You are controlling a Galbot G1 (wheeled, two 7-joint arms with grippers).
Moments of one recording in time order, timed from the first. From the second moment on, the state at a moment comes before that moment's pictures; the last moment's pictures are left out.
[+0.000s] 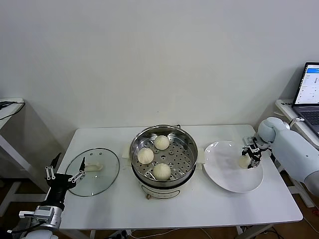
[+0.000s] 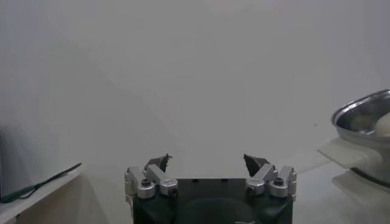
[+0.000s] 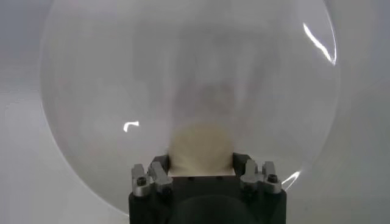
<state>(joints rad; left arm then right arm) 1.57 -1.39 -0.81 -2.10 0.05 -0.01 0.13 -0.08 0.83 -0.47 0.79 -0.47 0.12 -1.22</state>
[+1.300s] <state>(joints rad) 1.56 -1.37 -0.82 -2.12 0.04 -0.01 0.15 0.91 0.76 -1.49 1.63 0.52 -0.43 -1.16</state>
